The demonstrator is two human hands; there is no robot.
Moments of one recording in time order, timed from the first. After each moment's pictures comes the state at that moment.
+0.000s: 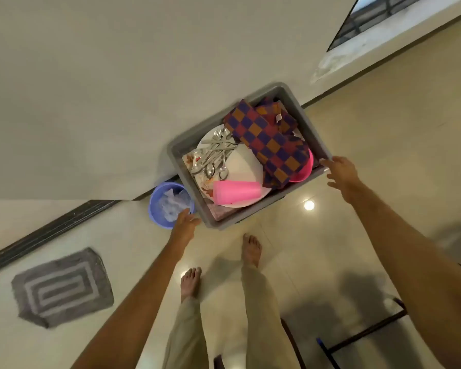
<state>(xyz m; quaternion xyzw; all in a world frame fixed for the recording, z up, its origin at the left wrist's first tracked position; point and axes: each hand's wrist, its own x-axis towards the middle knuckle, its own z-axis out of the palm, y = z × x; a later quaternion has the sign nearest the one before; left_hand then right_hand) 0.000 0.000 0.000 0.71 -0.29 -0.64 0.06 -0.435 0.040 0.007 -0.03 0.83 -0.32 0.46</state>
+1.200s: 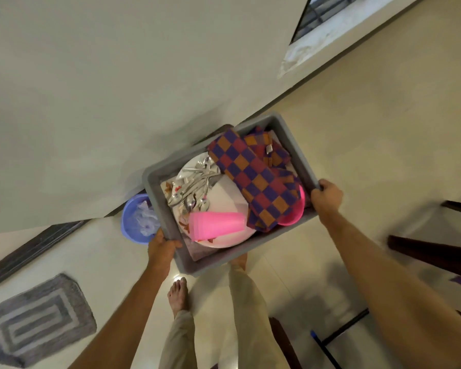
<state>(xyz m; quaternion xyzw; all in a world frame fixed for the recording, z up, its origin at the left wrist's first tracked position) -0.001 0.013 -0.051 0.75 -0.32 -0.58 0.07 -0.432 0.114 -0.033 -0.16 0.93 -0.18 0.27</state>
